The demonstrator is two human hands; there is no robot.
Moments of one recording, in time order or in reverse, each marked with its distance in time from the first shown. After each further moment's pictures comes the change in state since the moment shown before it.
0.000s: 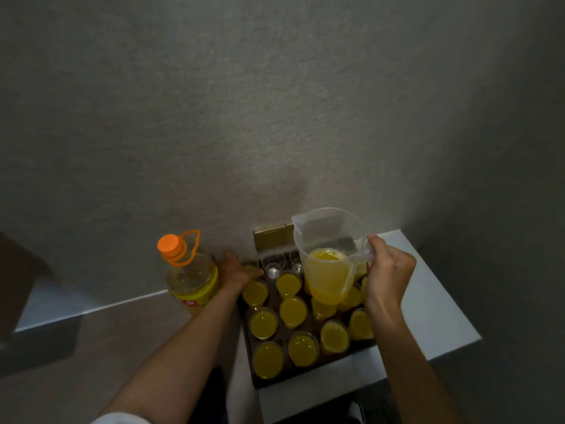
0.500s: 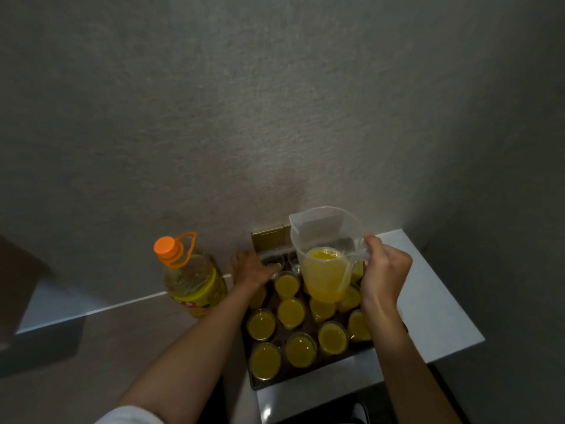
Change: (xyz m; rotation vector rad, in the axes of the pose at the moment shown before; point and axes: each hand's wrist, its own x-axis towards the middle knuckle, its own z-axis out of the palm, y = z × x) left_hand -0.044 0.055 0.009 0.333 0.003 0.110; right_hand 0.012 0.007 -0.001 0.027 -0.011 -0.007
